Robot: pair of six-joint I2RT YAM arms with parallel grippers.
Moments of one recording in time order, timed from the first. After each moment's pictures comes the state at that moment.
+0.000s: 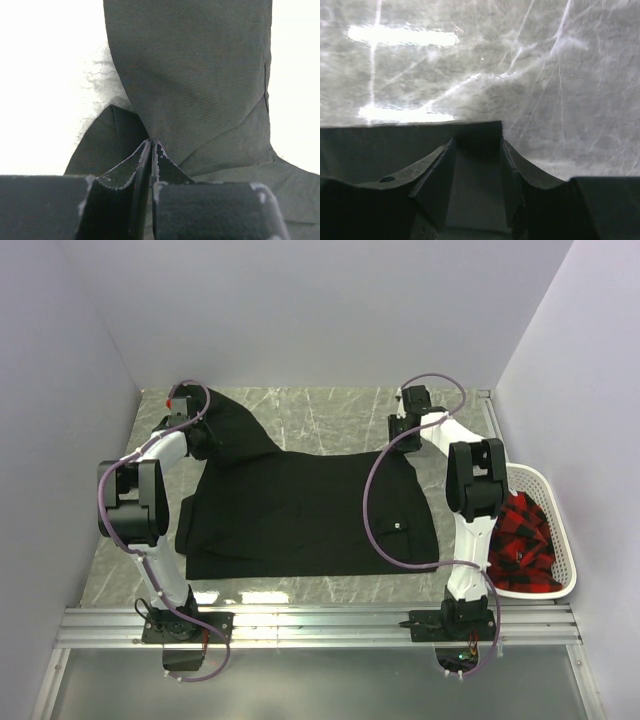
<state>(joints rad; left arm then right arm) 0.03 1.88 1.30 -0.30 0.05 -0.53 0.13 2.15 1.62 -0.51 -0.03 0.10</state>
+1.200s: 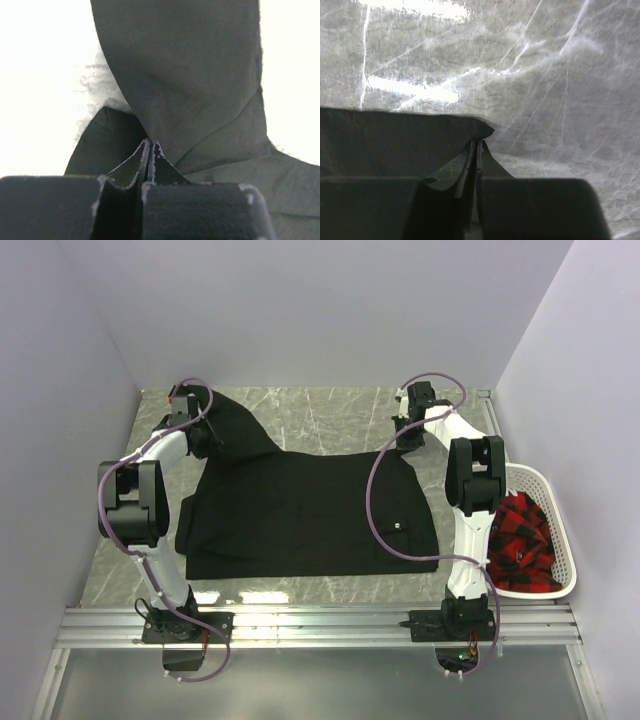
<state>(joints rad) 0.02 1.87 1.30 -0.30 0.06 -0.49 0.09 2.23 1.76 -0.67 -0.14 0.00</state>
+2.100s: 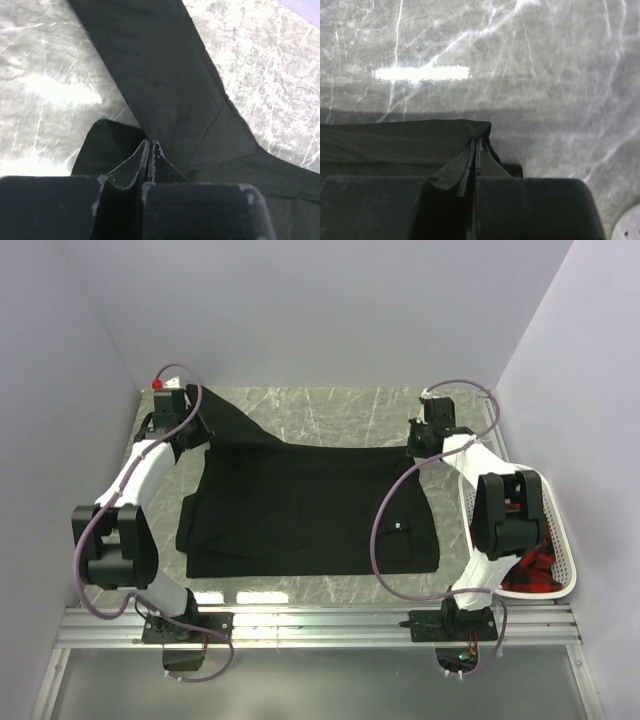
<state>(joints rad) 0.01 1.58 1.25 -0.33 0.02 -0.45 0.09 1.78 1.26 -0.34 -0.03 0.18</state>
